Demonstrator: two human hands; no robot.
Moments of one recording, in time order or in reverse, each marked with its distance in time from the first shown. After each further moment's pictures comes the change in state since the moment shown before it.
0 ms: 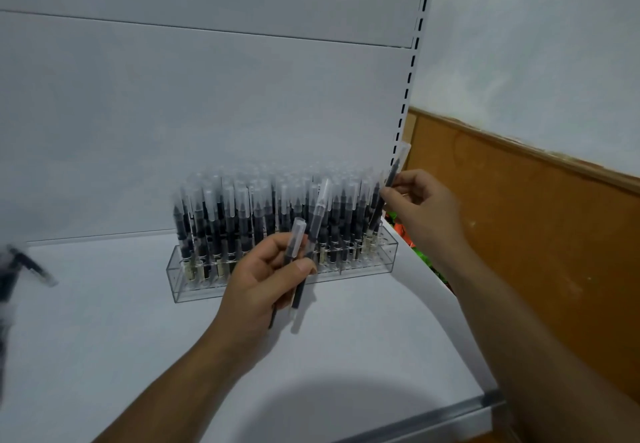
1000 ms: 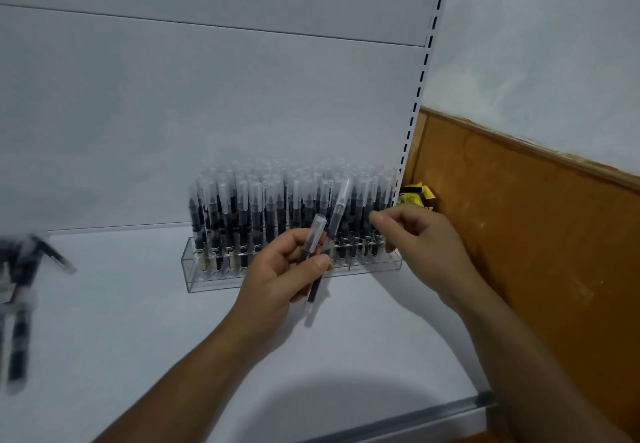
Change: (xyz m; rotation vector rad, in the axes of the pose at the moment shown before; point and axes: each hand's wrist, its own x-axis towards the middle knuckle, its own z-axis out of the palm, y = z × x) left_hand 0.001 -0.004 -0.001 0.087 -0.054 0.039; right_hand -0.044 -0.012 0.000 -0.131 -0.238 0.037
